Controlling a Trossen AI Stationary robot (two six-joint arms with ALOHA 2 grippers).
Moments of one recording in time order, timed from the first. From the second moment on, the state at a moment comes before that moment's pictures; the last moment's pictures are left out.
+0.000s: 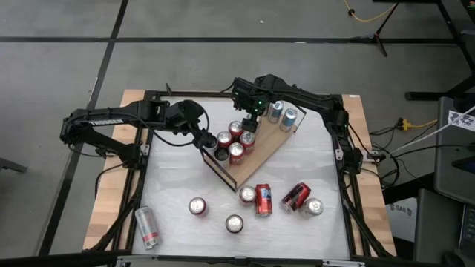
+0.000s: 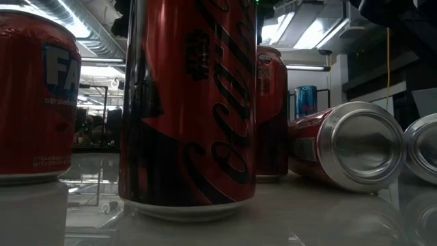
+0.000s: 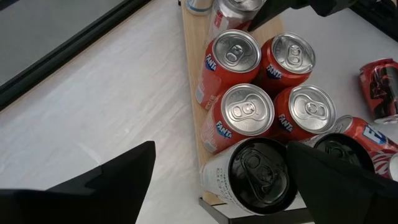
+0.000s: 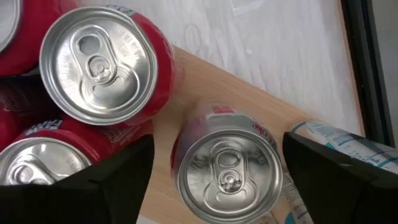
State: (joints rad) left arm 0.12 1.23 1.27 -0.93 -0.25 -0.56; right arm -0.34 2.14 2.19 -1.37 -0.02 -0.06
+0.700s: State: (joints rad) left arm 0.12 1.23 1.27 -0.93 -0.25 -0.56; right arm -0.34 1.90 2.19 -1.49 0.33 0.00
